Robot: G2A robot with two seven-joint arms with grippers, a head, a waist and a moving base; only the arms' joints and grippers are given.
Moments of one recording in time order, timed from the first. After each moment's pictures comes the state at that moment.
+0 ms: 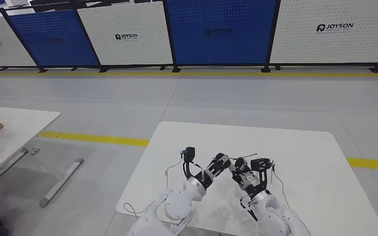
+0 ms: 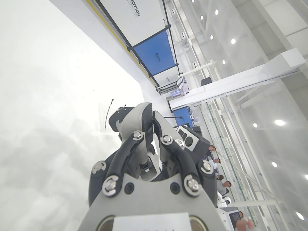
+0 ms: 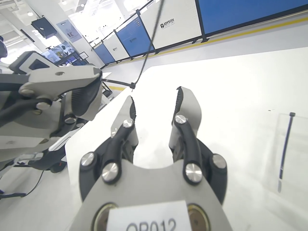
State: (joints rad) left arm 1.44 -1.28 -1.05 -1.77 0.04 0.11 -0.06; right arm -1.40 -1.41 1.14 -1.49 -0.92 -0.26 0.10
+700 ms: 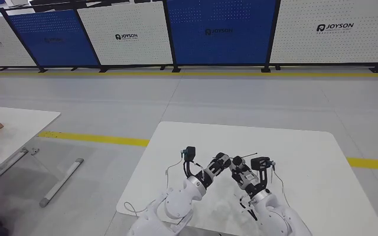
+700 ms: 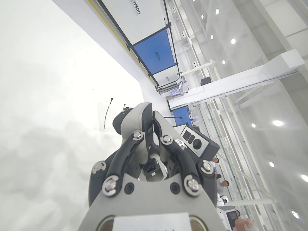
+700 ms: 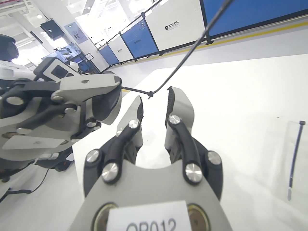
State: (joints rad) left arm 1.43 -1.29 -1.05 -1.76 0.01 0.11 -0.07; right arm -1.40 -1.41 1.14 -1.52 -0.89 -0.27 0.11
